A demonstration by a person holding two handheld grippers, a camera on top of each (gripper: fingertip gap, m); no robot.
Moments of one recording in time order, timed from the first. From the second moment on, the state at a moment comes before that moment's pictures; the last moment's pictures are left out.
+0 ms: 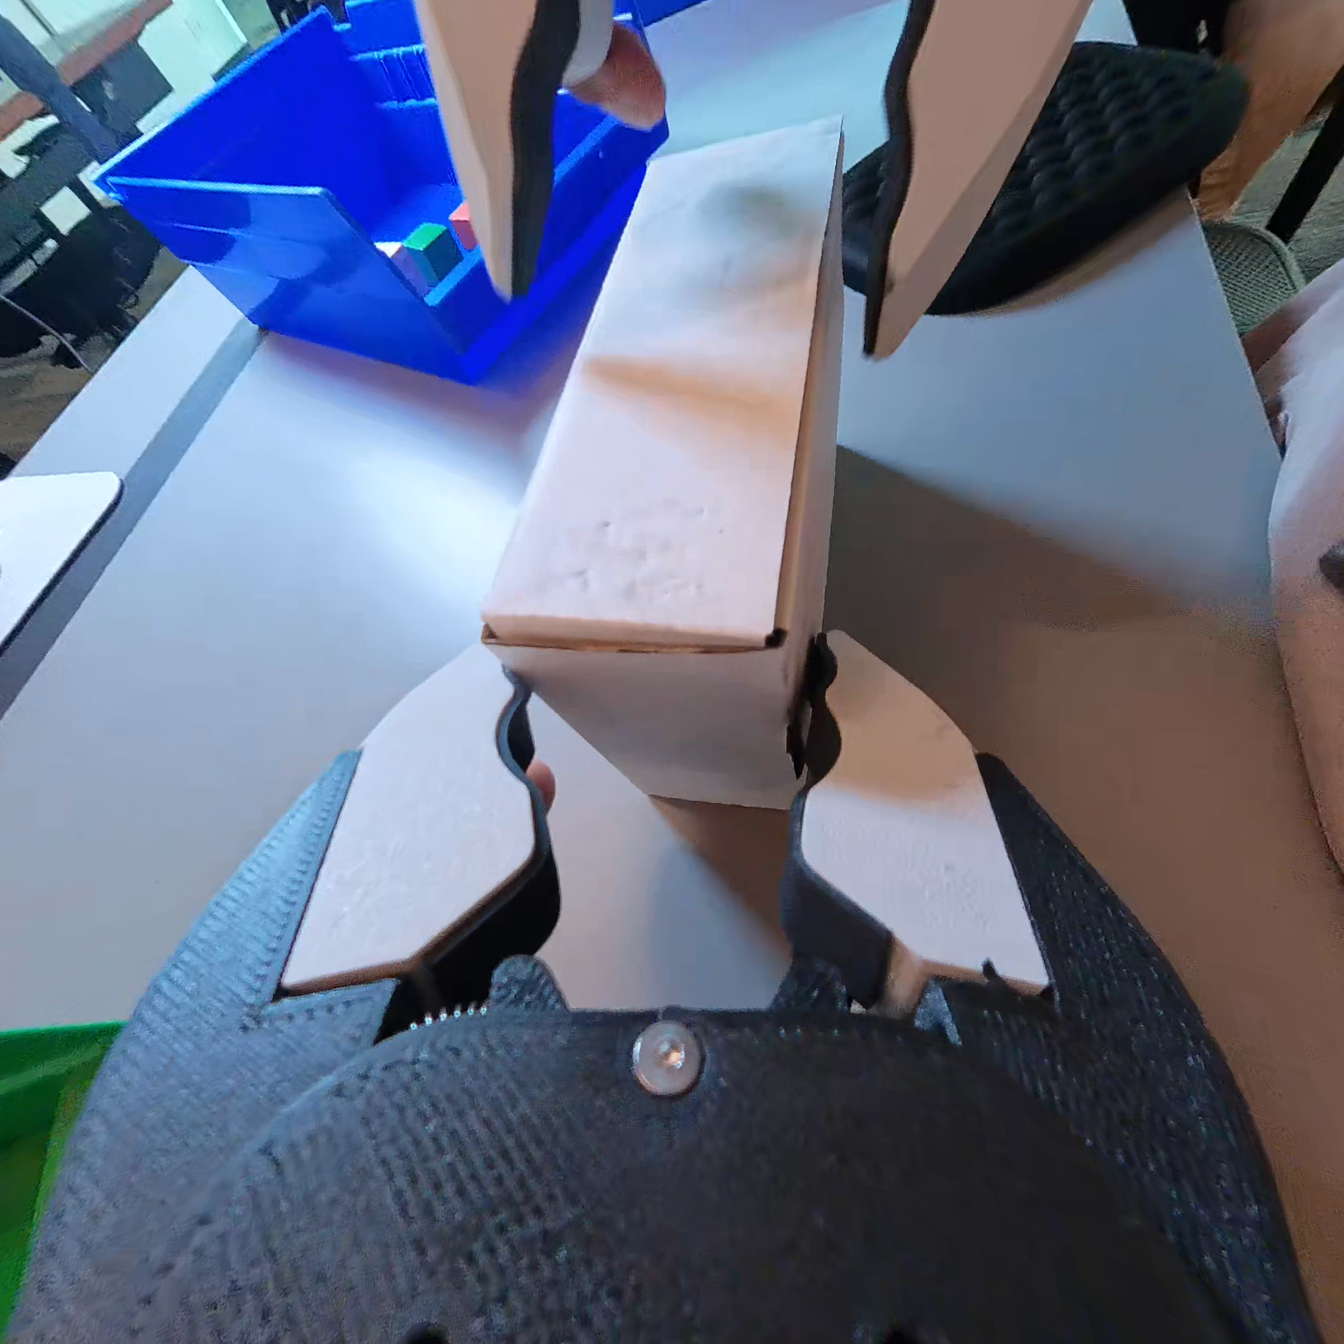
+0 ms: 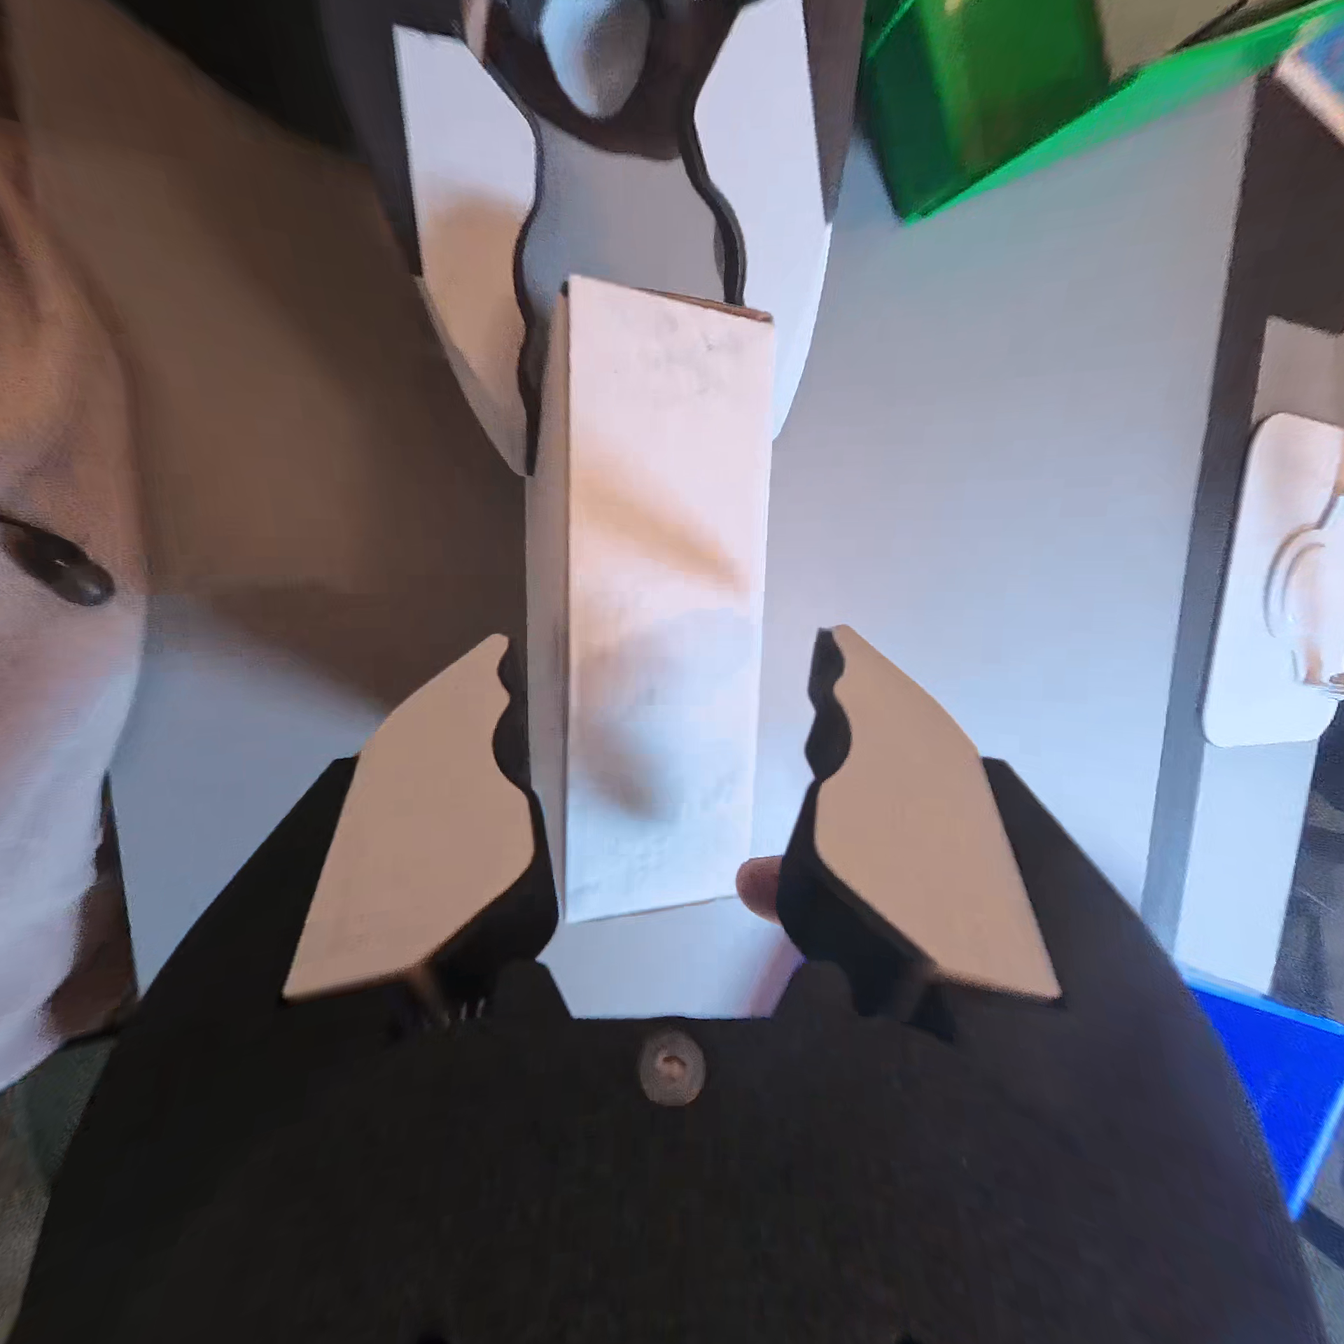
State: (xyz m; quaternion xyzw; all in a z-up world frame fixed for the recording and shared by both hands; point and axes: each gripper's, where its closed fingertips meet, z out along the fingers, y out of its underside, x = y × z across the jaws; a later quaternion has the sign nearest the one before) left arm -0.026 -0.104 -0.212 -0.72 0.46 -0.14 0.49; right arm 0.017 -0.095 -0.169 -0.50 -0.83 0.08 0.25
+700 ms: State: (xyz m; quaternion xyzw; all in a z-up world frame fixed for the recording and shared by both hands) left arm -0.085 -0.091 -0.144 -0.69 0.27 -0.19 0.65; right arm 0.143 0.194 -0.055 -0.55 -0.65 -0.33 0.40
